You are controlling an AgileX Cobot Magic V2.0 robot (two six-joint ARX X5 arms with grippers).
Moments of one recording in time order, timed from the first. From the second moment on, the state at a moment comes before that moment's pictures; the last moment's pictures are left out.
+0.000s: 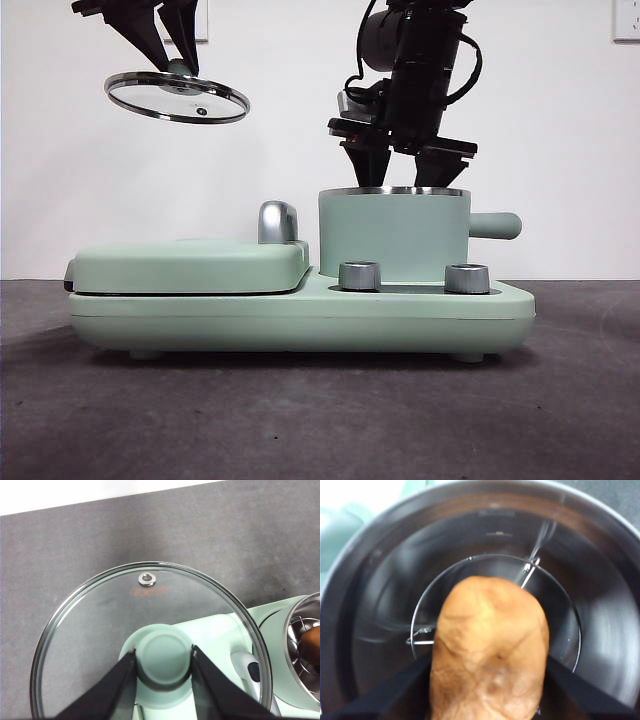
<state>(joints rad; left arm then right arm) -0.27 2.01 2.42 -1.20 0.05 -0.04 0.44 2.18 2.15 -1.19 -0.08 0.08</state>
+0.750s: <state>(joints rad) -0.38 2.01 2.42 -1.20 0.05 -0.04 0.40 1.79 2.20 -1.34 -0.02 0.08</state>
